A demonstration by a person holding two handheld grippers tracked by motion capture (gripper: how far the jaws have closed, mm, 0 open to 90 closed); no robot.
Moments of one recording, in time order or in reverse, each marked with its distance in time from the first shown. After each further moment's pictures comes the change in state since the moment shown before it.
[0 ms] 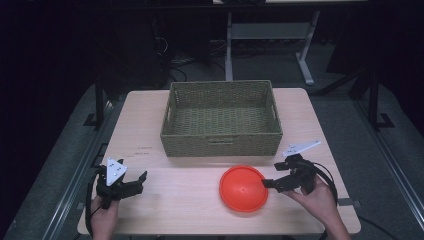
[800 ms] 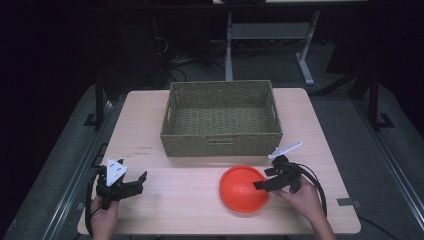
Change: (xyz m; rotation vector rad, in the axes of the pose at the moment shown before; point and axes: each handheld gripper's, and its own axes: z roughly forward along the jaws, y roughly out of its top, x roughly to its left) left arm 0.000 0.000 0.000 -0.001 0.001 0.002; right arm -0.013 -0.005 0.047 0.098 0.018 0.050
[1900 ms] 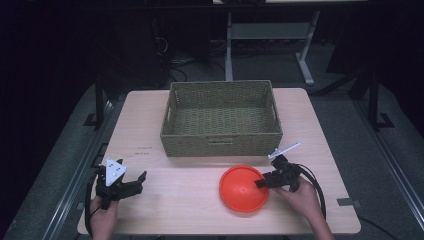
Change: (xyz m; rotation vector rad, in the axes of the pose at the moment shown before) left arm 0.001 0.000 -0.001 -0.001 0.005 0.001; right arm -0.010 -0.003 0.009 0.032 0.028 0.037
